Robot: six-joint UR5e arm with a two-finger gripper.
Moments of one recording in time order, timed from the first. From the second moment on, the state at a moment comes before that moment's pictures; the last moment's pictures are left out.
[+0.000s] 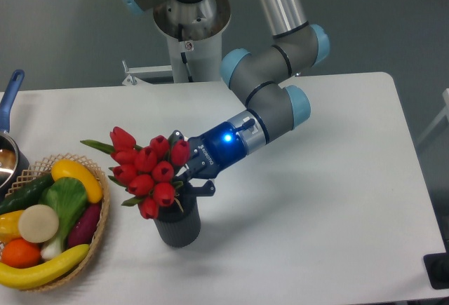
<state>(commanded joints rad) 2.57 -2.02 -1.88 -0.79 0.03 1.36</state>
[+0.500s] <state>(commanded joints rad) 2.57 -2.05 -1.89 -0.79 0.03 1.44</state>
